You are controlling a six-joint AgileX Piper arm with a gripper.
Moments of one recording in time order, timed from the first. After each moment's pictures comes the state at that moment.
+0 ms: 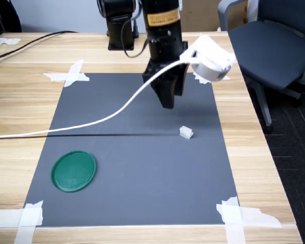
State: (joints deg) arm 22.7 93.1 -67.7 1.8 45.2 -42.4
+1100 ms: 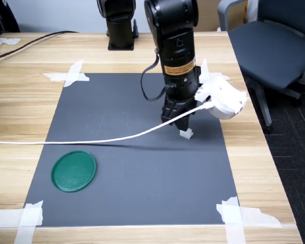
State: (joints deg) arm 22.7 106.8 -78.0 10.0 53.3 -45.1
